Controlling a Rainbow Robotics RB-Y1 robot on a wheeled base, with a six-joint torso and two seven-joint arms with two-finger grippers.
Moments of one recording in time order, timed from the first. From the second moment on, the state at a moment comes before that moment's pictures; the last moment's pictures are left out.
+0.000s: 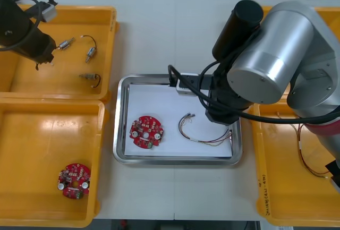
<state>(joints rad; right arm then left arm) -0.74 -0.51 0.49 -2.06 -0.65 1.92 1.96 -0.81 0.78 -0.07 -1.43 0.78 1.73 -1.71</state>
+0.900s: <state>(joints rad) -0.77 -0.62 0.01 -1.95 -0.73 1.92 1.96 -0.81 0.64 -0.19 -1.86 0.75 1.90 -0.98</state>
